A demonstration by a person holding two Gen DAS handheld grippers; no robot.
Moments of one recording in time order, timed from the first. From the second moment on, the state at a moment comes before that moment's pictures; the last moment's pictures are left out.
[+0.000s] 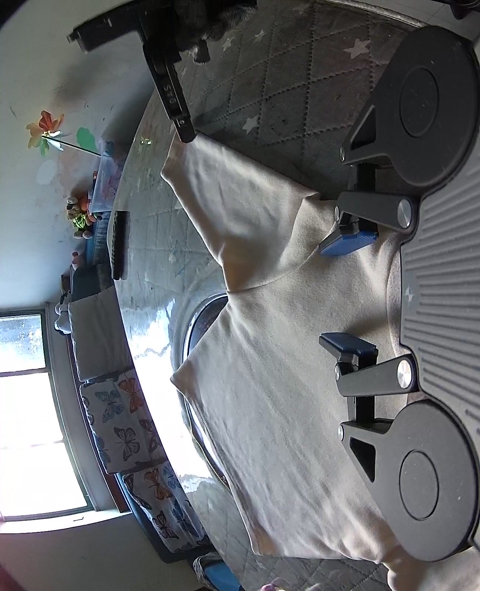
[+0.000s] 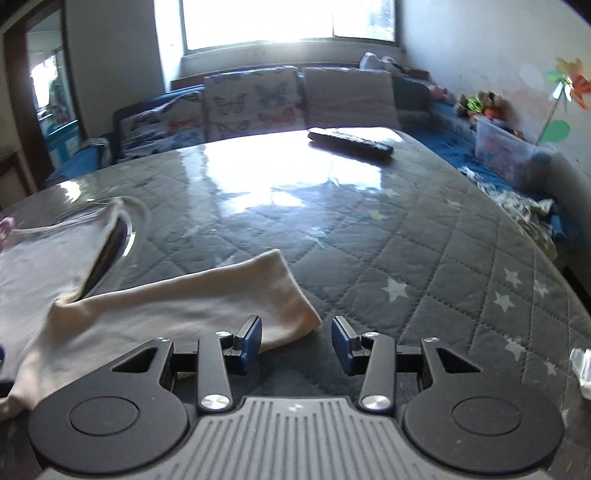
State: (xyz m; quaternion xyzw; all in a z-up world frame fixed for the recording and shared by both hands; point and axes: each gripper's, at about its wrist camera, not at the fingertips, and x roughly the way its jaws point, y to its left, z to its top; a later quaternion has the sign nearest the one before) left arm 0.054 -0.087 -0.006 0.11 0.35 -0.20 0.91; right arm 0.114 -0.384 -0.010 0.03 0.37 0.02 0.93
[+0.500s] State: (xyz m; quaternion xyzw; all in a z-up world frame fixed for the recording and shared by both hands) left arm 0.054 -0.089 -0.007 0.12 0.35 -0.20 0.91; right arm 0.135 -0.386 0.002 0.02 0.33 -0.01 0.94
